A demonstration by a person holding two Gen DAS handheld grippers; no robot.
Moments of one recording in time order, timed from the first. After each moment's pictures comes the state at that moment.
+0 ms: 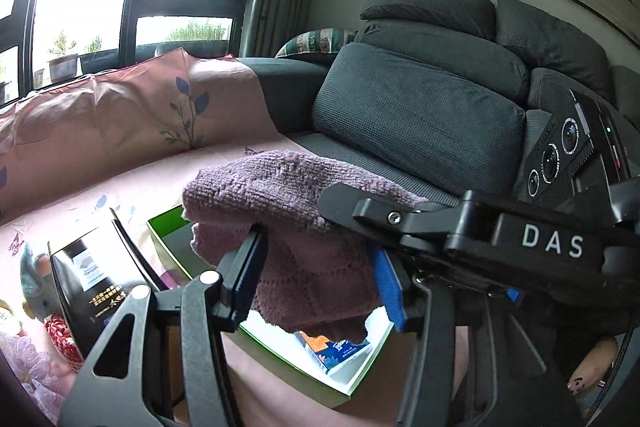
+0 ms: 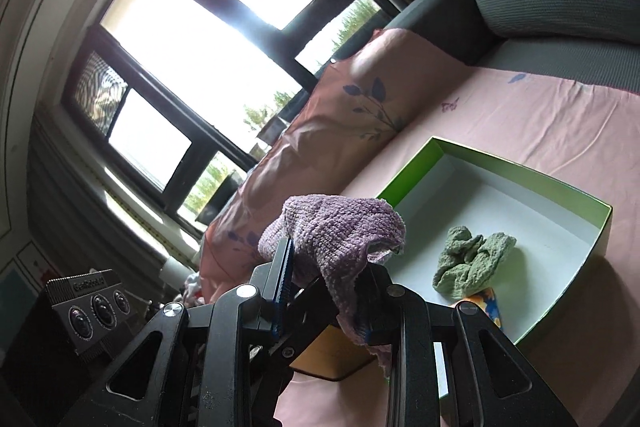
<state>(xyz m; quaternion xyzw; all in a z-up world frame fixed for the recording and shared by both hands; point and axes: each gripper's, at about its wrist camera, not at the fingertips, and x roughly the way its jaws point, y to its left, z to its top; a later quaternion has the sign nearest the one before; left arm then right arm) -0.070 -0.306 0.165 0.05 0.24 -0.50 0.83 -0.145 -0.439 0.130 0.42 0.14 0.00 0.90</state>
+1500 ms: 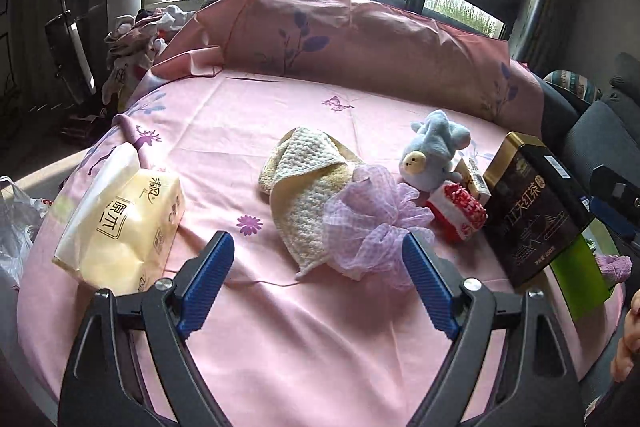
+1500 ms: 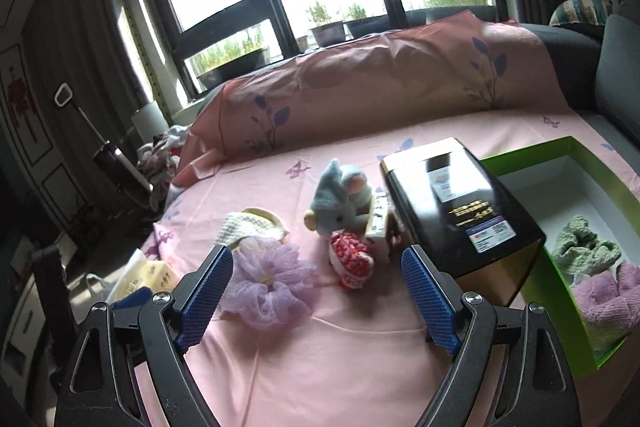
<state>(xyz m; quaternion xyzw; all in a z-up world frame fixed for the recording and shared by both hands) -0.002 0.025 0.093 -0.05 0.36 -0.10 0.93 -0.057 -0.208 0.138 0.16 0.28 0.05 0.95</state>
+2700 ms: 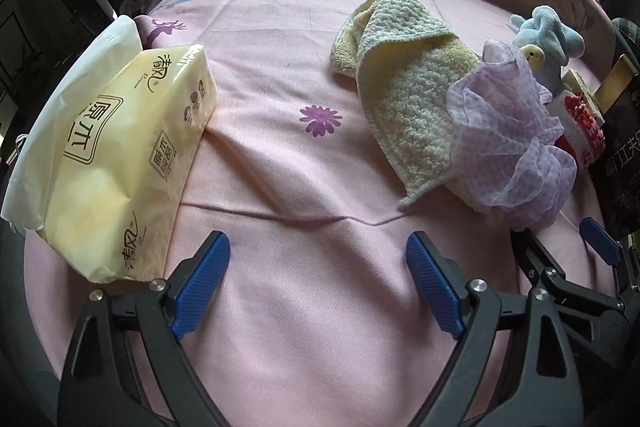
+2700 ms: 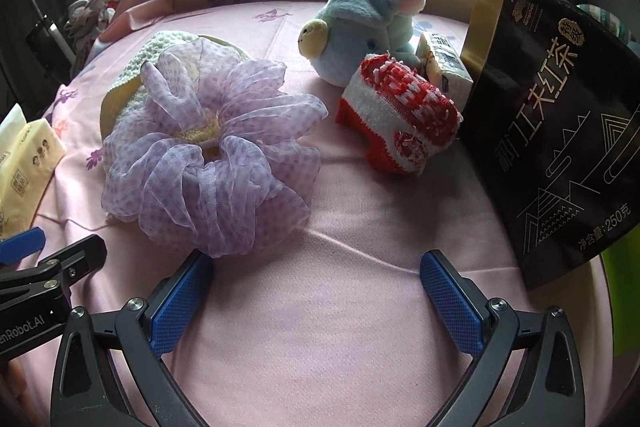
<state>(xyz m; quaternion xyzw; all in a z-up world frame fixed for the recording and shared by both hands) 0.038 0.046 0.013 0.00 0.51 -0.02 0.86 0.009 -0.138 0.009 0.02 0.45 -0.05 0.89</state>
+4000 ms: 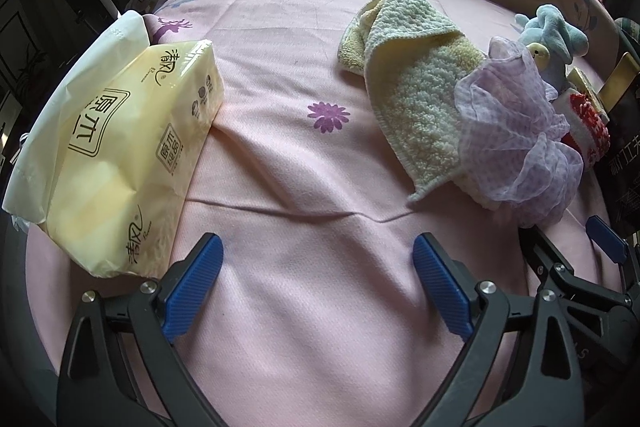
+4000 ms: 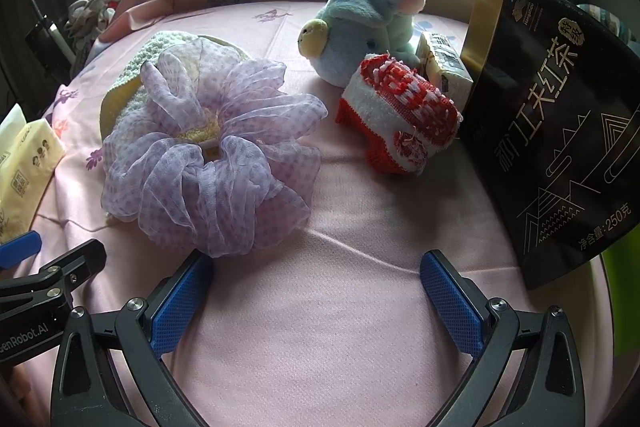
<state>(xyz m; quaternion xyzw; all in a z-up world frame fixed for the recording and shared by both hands) 0.035 0.049 0.010 0.00 0.51 -0.02 0.86 0.012 -0.137 0.008 0.01 0.45 -0.05 0.89</state>
